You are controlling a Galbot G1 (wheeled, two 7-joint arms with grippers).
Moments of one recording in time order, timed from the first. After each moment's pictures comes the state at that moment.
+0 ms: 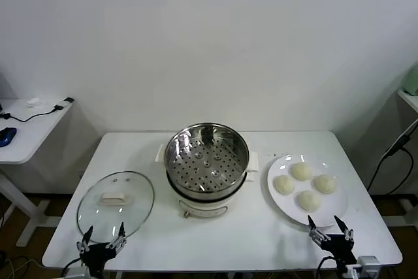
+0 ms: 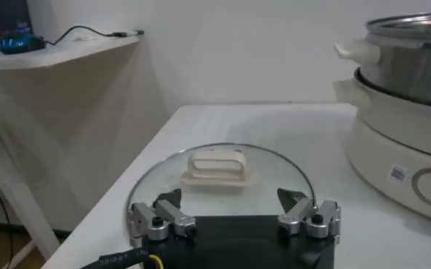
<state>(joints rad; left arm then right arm) 1.78 -1.40 -0.64 -2.06 -0.21 0.20 -0.18 -1.55 1.03 0.64 1.88 0.46 -0.20 0.07</state>
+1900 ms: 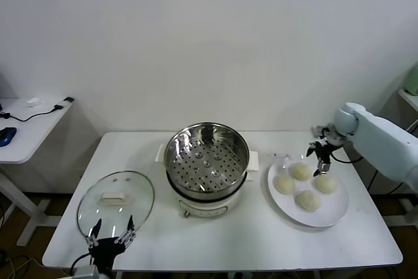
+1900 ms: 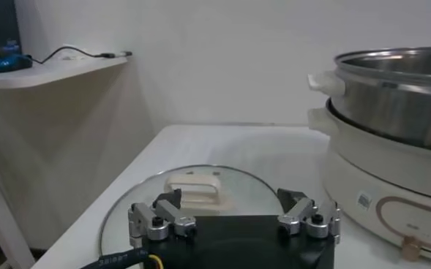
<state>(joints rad) 1.77 -1.45 -0.60 -2.09 -0.16 0.17 -0.17 0.12 0.90 -0.91 0.70 -0.04 -0.02 -1.16</state>
